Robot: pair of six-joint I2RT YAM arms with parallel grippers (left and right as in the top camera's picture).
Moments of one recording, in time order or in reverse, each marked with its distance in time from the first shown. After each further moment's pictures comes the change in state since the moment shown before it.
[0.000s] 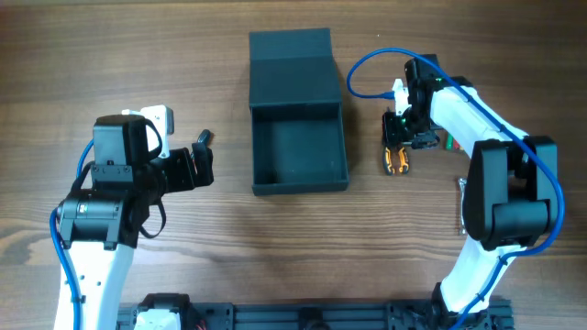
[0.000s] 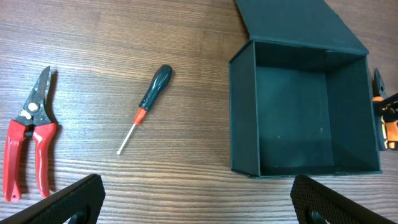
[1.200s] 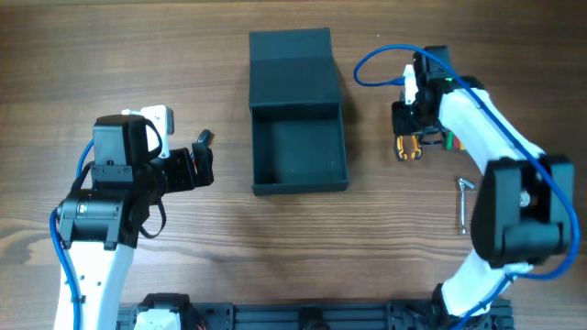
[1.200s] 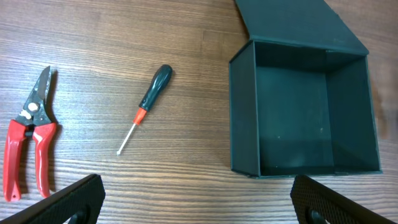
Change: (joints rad) left arm 0.000 0.000 0.000 0.000 0.000 0.000; right arm -0.004 -0.135 -0.015 0.049 0.115 -0.019
